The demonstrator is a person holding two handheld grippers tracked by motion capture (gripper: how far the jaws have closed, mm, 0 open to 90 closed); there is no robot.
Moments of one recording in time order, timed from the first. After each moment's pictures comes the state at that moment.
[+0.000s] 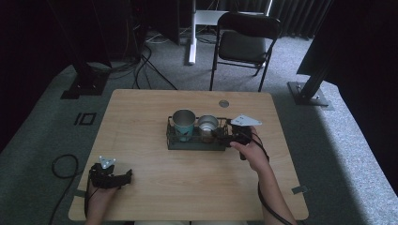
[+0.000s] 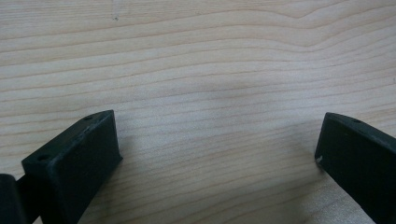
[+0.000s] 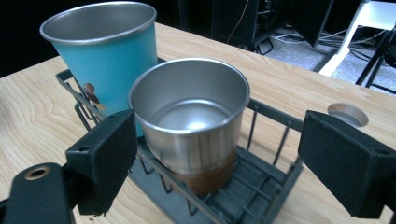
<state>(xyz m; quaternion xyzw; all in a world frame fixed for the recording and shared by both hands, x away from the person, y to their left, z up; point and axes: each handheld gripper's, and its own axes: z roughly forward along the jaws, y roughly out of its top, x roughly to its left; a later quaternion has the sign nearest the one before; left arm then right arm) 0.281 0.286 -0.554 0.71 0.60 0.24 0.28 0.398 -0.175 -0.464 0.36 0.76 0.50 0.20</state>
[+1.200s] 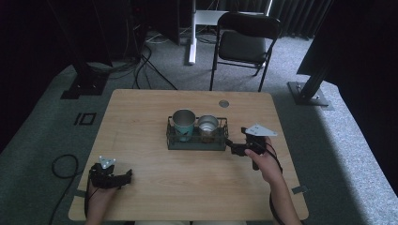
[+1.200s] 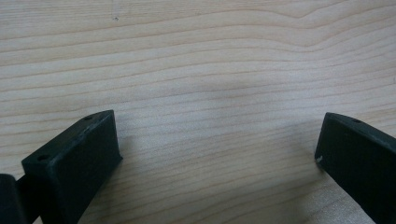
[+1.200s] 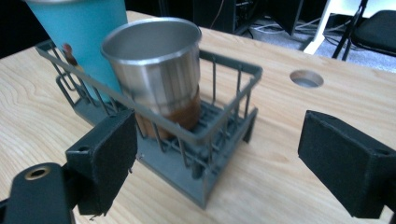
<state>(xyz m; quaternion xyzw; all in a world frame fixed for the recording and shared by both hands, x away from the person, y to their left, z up) 0.281 0.286 -0.554 0.71 0.60 0.24 0.28 0.369 -0.217 -0.477 0.40 0.75 0.48 0.22</state>
